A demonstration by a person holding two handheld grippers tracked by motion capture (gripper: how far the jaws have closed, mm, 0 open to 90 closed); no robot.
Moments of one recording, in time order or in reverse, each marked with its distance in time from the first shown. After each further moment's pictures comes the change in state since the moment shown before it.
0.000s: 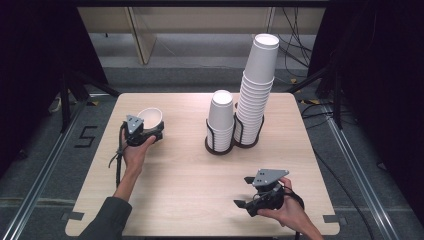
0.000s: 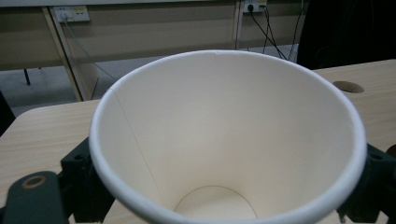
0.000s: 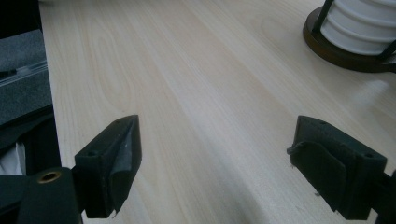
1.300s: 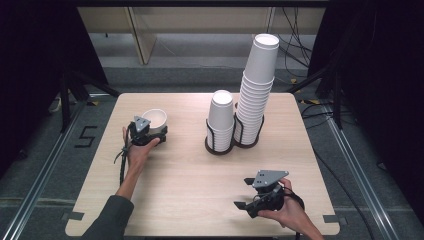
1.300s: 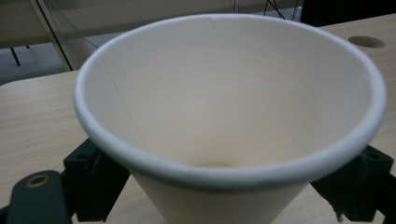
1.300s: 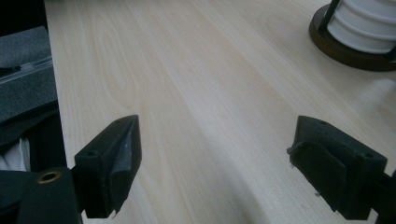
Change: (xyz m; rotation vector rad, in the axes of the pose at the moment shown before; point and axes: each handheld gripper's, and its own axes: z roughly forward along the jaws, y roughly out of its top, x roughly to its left) left arm 0.002 -0.018 0.021 0.121 -0.021 0.041; right arm 0.002 -0.001 0.000 0.009 0.015 -0.009
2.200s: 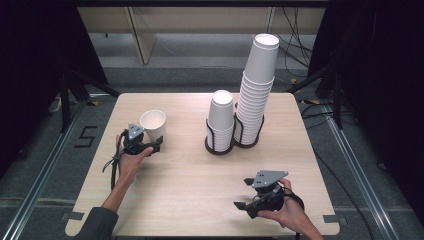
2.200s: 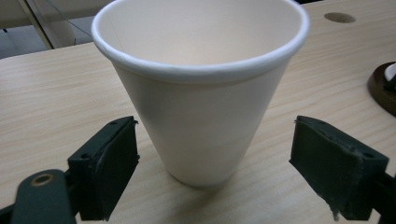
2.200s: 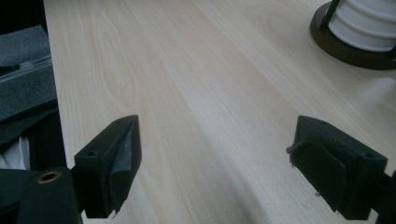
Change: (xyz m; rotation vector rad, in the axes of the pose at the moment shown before) left arm 0.001 -0.007 -0.041 0.063 -0.056 0.003; right arm 0.000 0.000 0.001 0.002 -0.008 -0.008
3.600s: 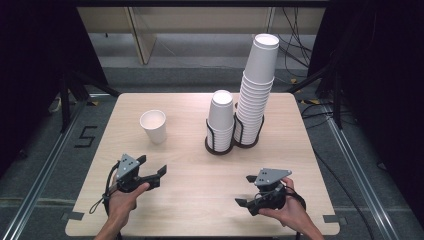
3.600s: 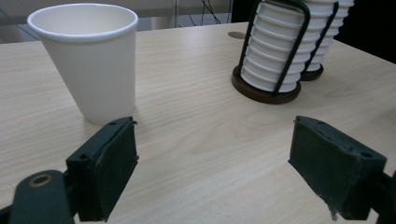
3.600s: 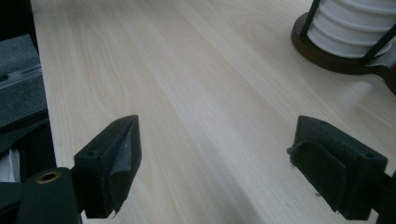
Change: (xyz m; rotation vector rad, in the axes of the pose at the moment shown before) left arm -0.065 -0.029 -0.109 -0.068 -0.166 -0.038; right arm -0.002 0.002 -0.006 -0.026 -0.034 0.030
